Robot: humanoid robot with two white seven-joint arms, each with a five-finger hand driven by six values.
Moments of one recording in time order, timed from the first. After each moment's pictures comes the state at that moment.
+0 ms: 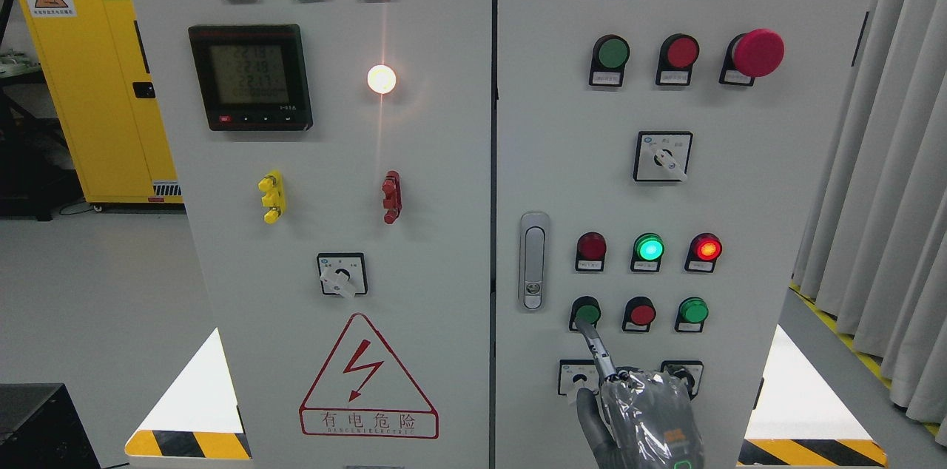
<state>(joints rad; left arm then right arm) 0.06 -0.10 -0.10 -0.13 0.08 -0.05 -0.06 -0.17 0.11 0.07 -1.76 1.34 -0.20 -0.15</state>
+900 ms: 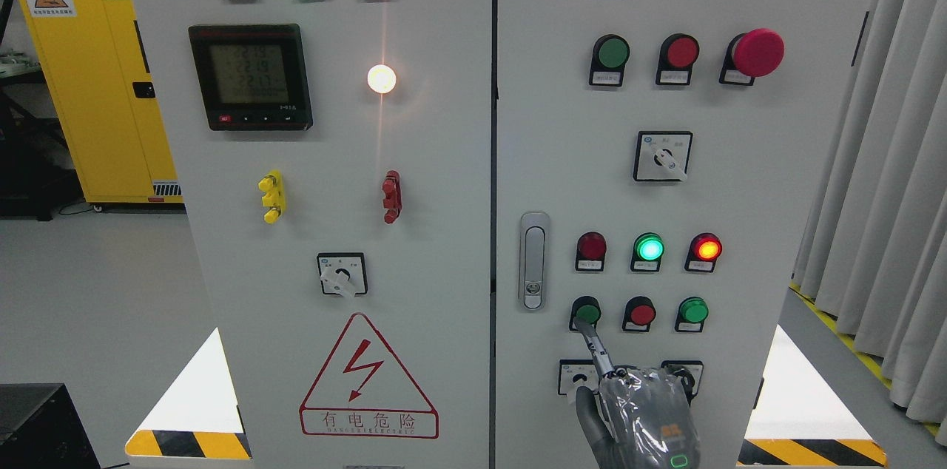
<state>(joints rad) 0.06 -0.10 -0.10 -0.13 0.08 -0.05 -0.06 -0.19 0.11 0.05 -1.73 1.33 -0.20 -0.15</state>
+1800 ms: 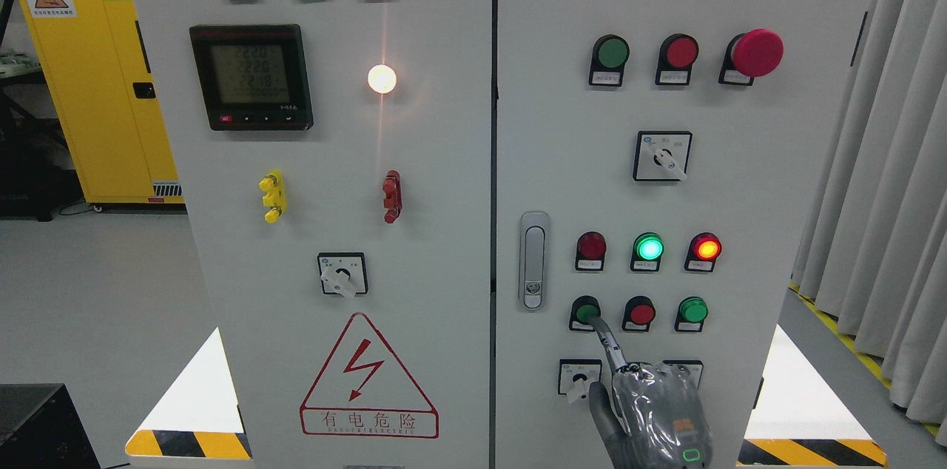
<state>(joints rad) 0.06 -0.10 -0.10 -0.13 0.08 -0.05 -0.06 -0.20 0.11 0.01 -1.72 1.32 -0.21 -0.12</state>
